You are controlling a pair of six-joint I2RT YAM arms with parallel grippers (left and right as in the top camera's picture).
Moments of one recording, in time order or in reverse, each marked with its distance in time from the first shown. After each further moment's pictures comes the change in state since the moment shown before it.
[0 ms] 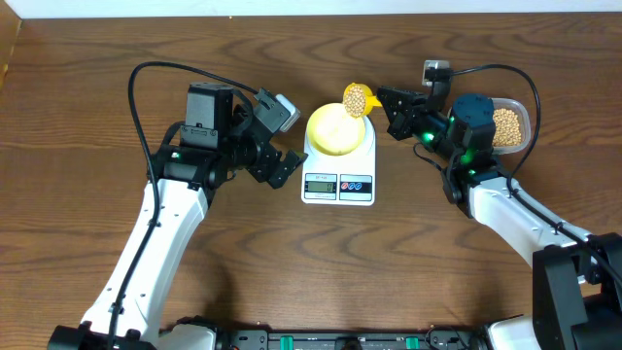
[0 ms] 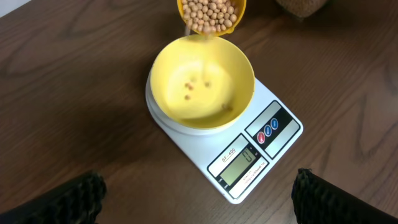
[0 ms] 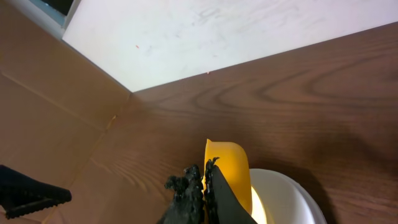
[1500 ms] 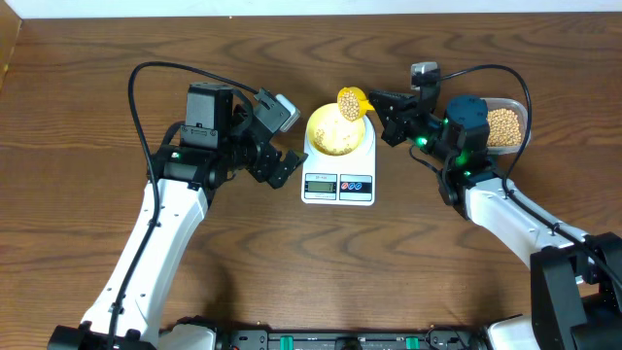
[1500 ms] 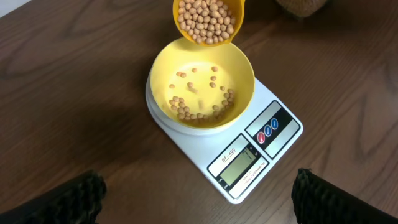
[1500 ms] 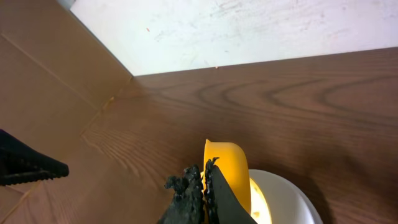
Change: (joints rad) left arm 0.000 0.000 0.000 0.000 0.000 0.000; right arm 0.028 0.000 0.000 0.000 -0.024 -0.141
